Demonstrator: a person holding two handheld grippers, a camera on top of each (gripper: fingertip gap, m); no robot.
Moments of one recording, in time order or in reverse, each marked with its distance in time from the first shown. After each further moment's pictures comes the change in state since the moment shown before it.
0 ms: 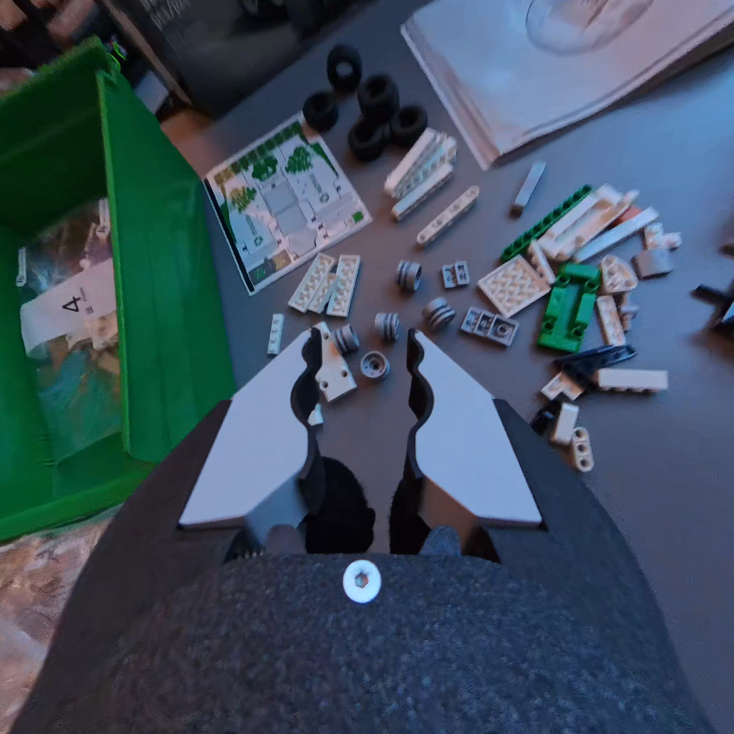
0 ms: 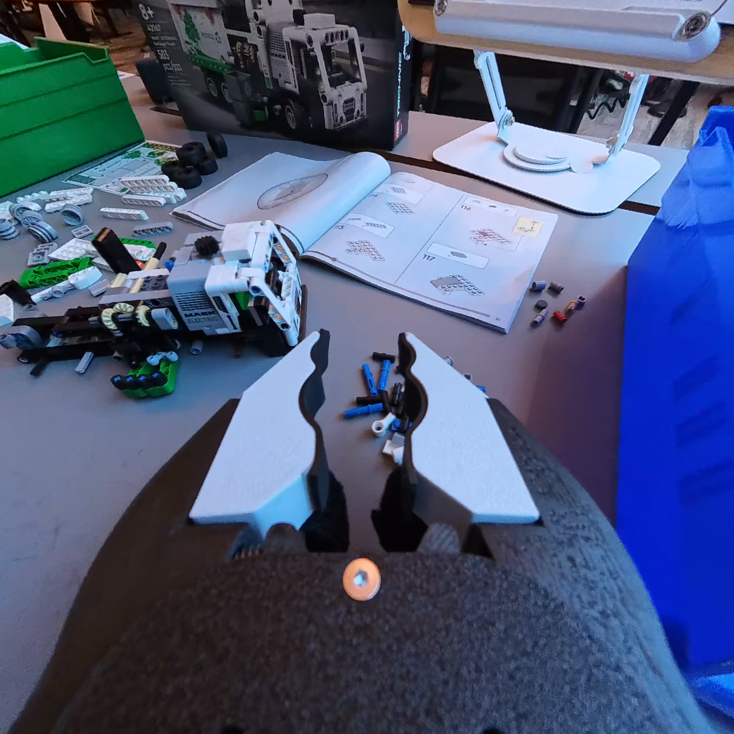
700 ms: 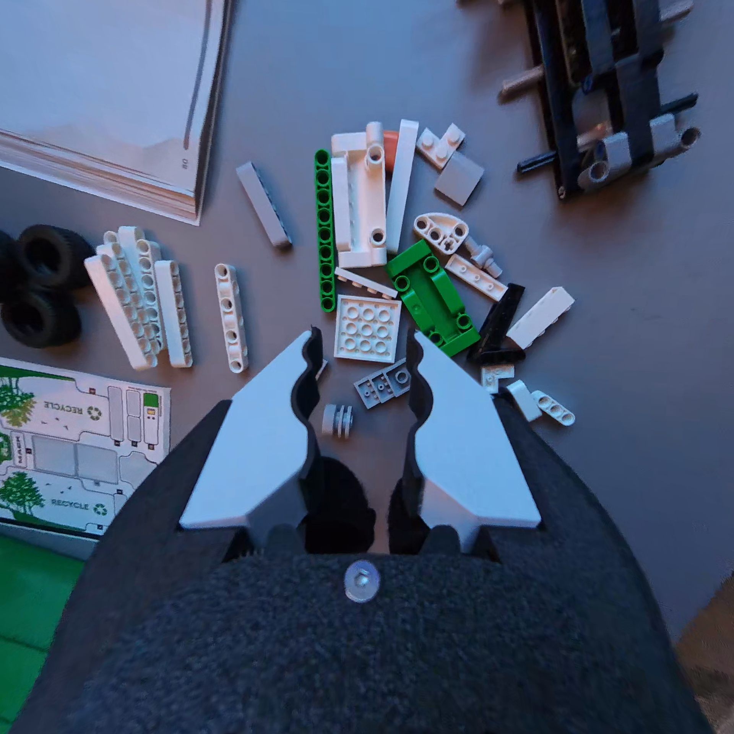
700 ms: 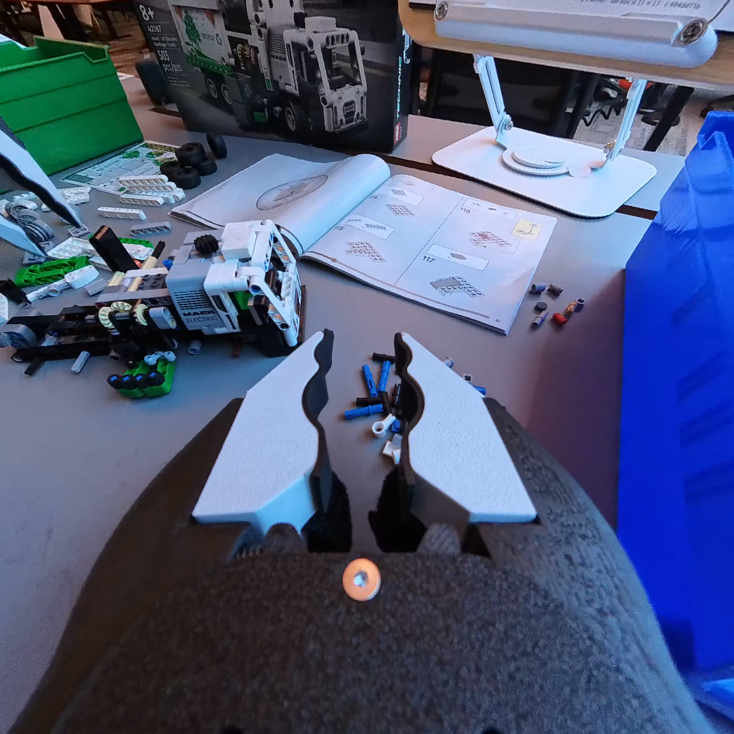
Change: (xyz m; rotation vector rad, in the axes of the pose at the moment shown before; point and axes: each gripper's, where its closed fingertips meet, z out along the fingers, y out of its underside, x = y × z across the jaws) left arm 0.094 -0.001 0.057 -0.295 0.653 0.686; right arm -0.001 0.001 0.001 0.008 0.005 -0.010
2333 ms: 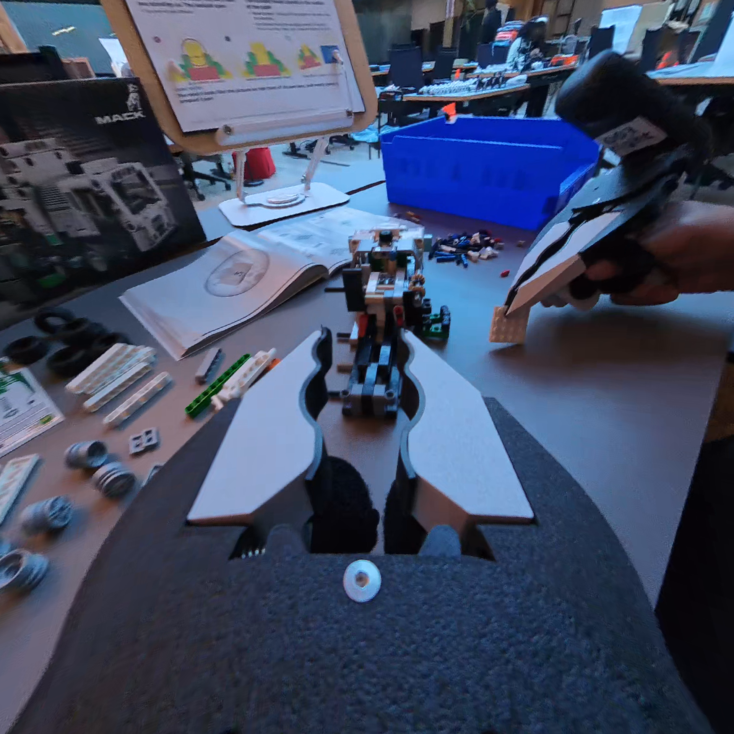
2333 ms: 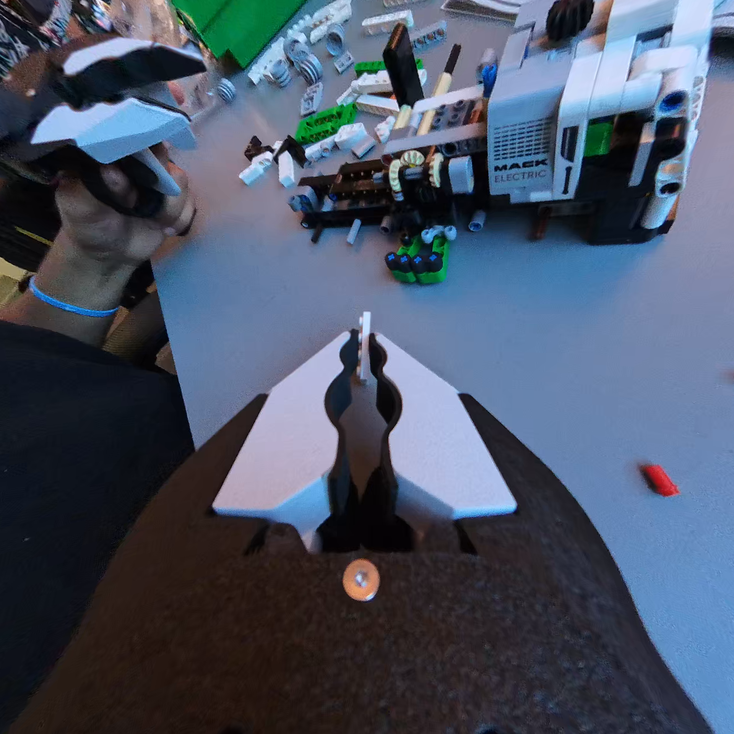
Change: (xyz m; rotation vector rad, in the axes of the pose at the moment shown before) left arm 0.111 -0.088 -0.065 0.989 -0.360 -0.312; right arm -0.152 0.055 -0.025 -0.380 -0.585 0.149
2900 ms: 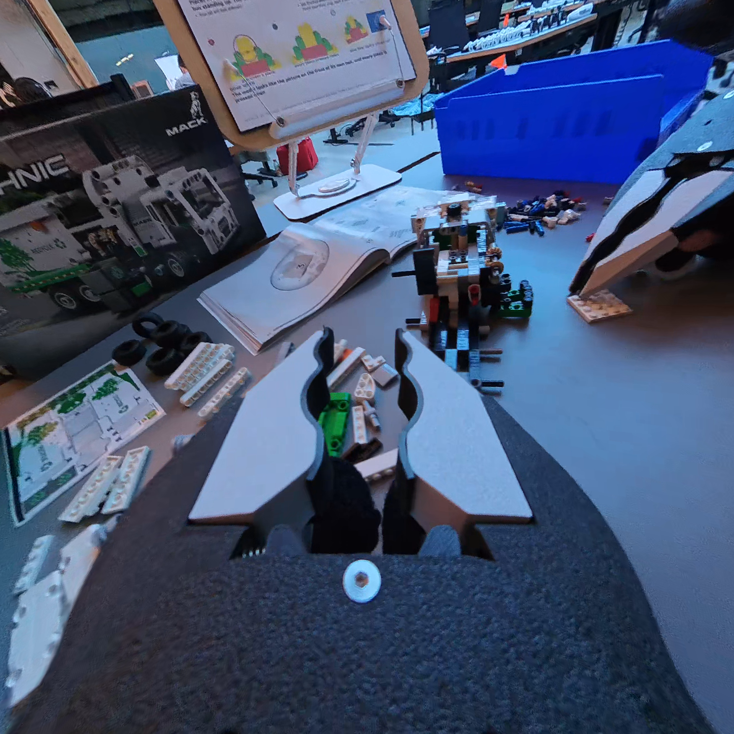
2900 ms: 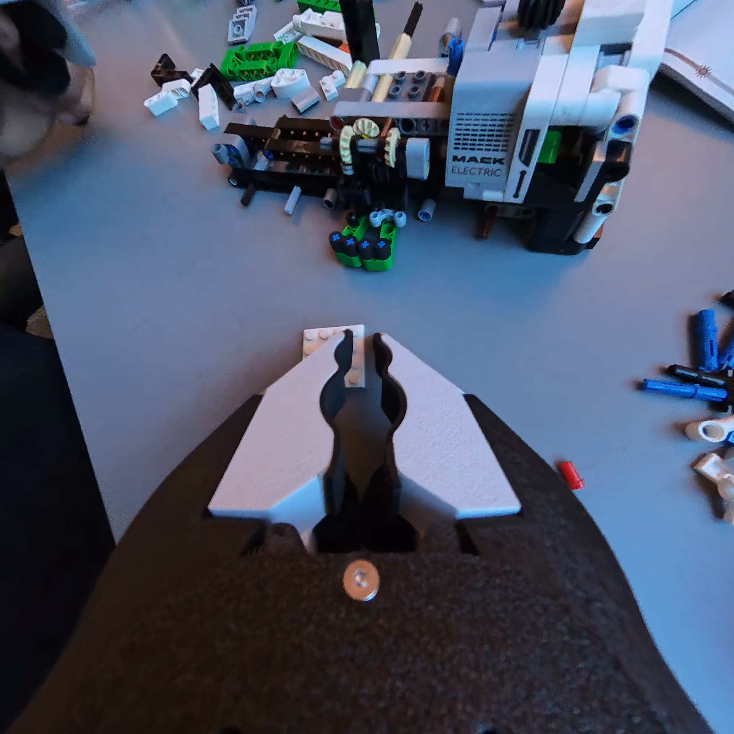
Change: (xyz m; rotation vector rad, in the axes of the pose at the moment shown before) left arm -0.044 0.009 0.000 -0.044 -0.114 0.126; right arm 0.031 0.007 0.004 -0.081 0.170 -0.157
